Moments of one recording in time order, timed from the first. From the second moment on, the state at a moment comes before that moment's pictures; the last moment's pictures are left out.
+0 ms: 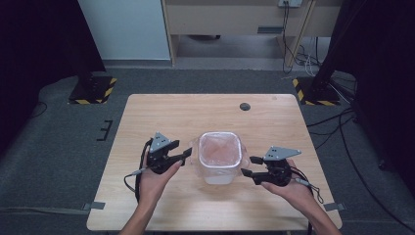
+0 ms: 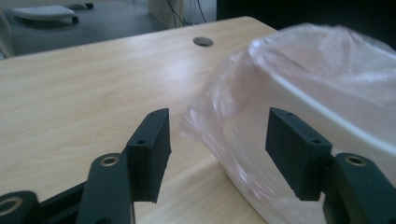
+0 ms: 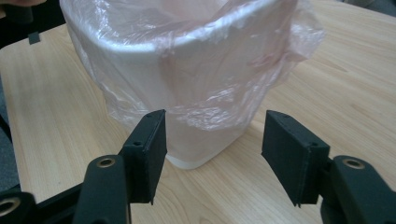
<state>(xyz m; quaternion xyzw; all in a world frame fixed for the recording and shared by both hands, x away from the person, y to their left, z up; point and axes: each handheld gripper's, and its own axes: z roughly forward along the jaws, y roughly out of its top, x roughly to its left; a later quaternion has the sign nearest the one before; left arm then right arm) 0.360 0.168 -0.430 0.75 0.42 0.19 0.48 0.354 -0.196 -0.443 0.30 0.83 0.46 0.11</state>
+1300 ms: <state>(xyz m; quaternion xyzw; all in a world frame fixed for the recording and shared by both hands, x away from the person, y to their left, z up) 0.330 0.130 -0.463 0.84 0.31 0.13 0.42 0.347 -0.176 -0.458 0.28 0.86 0.43 0.10</state>
